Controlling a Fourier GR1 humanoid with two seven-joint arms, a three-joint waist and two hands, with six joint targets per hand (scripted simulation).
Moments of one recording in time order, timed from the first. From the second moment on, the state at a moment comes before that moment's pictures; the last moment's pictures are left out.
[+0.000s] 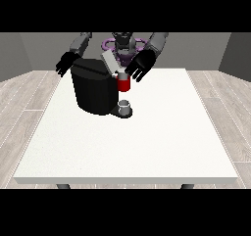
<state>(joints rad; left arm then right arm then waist) -1.18 0.44 0.11 -0.61 -0.70 -0.14 -0.16 -0.33 -0.05 -0.07 -1.38 -0.04 -0.17 -0.07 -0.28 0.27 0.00</state>
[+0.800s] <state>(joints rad) -1.16 0.45 0.06 -0.61 -0.76 -0.21 -0.17 -0.31 -0.04 -0.08 -1.34 -0.04 -0.17 -0.09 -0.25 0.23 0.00</state>
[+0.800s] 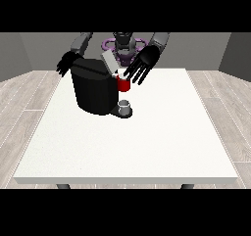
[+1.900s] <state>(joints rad) -0.82 0.18 0.31 -0.65 -0.42 -0.21 -0.24 -0.10 -0.10 -0.08 -1.37 -0.07 -0.11 -0.11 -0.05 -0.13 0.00</state>
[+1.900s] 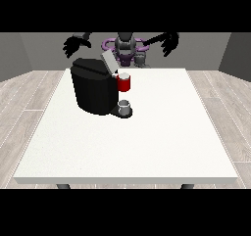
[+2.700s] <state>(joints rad) -0.55 0.03 0.35 -0.78 -0.23 -0.29 -0.25 -0.21 -0.19 -0.04 -1.46 -0.07 0.00 0.05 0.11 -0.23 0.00</state>
